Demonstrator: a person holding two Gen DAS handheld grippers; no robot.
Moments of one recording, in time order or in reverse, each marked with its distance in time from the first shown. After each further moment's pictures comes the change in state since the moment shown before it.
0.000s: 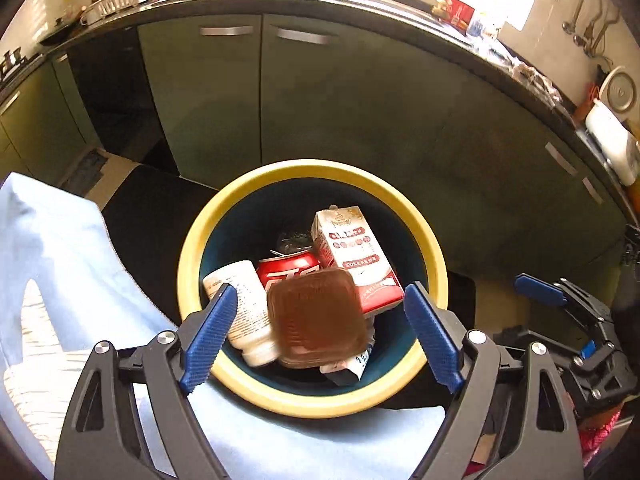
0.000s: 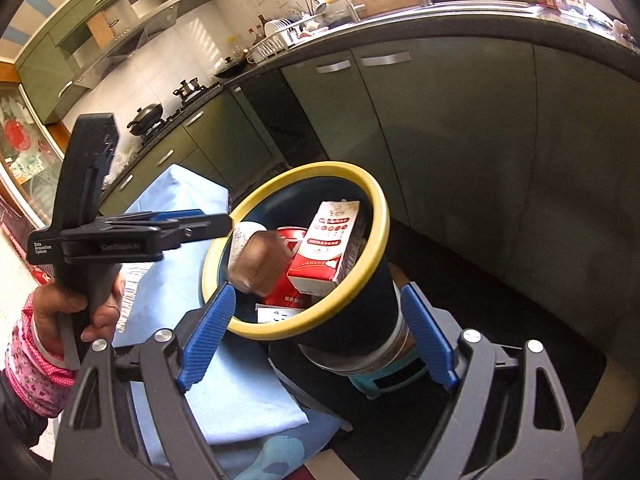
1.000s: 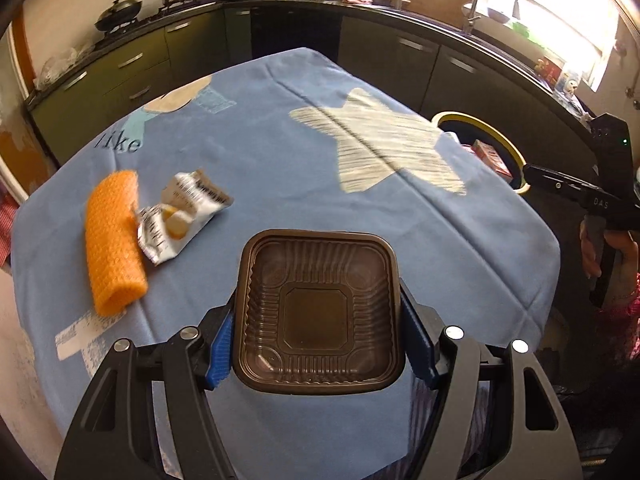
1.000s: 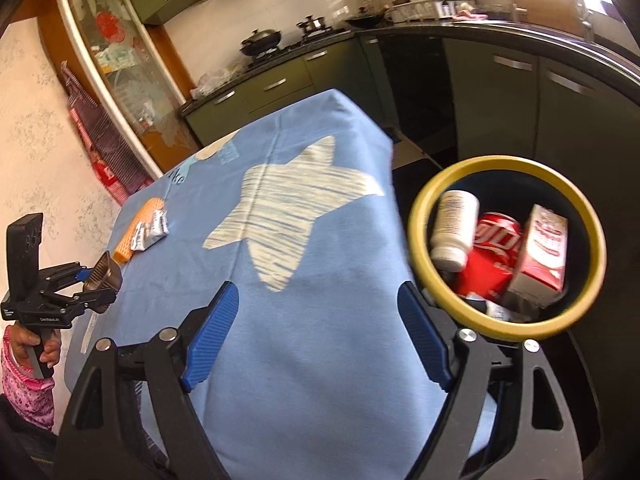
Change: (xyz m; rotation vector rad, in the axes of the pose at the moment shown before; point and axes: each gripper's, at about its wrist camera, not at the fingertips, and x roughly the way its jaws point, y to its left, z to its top) left arm -0.228 0.132 -0.278 -0.282 -0.084 0.293; right arm 0.025 0.165 -0.031 -0.318 0.139 0.214
